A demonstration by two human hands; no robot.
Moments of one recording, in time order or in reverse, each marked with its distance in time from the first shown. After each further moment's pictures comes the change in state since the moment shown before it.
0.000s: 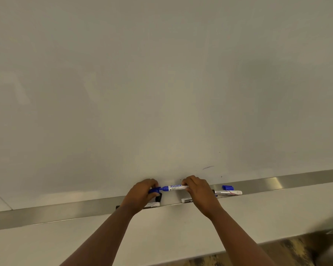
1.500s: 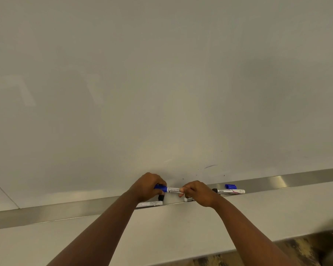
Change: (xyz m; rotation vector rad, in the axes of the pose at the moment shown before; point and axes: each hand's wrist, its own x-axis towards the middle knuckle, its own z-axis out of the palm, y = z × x) left_hand 0.019 0.025 -0.023 0.171 -0.240 0.067; right_hand 0.011 -0.015 -0.024 0.555 -0.353 0.249
